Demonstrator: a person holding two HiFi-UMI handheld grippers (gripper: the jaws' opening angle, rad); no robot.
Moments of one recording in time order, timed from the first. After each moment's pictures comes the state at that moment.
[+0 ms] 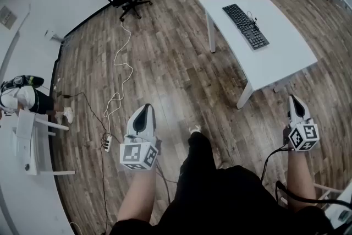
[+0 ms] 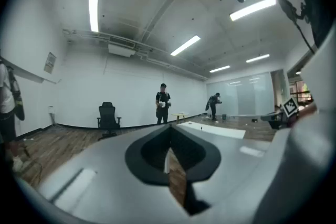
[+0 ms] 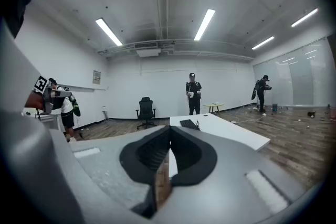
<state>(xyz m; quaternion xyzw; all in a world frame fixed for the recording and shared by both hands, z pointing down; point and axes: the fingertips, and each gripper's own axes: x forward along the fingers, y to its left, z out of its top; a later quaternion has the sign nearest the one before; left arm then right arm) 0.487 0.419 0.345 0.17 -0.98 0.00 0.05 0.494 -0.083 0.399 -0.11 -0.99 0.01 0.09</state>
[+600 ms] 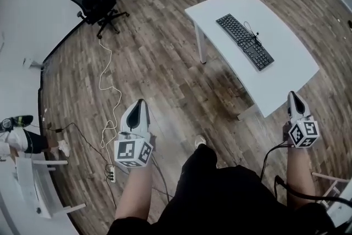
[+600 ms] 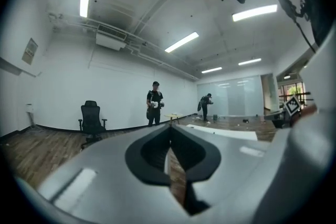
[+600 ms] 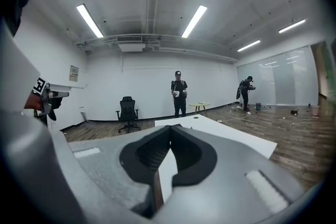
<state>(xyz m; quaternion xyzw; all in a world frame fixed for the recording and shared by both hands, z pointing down) 0.251 0.468 0.342 0.23 -0.97 0.00 0.05 0.337 -0.047 0.397 -0.02 -0.99 0.03 0.10</state>
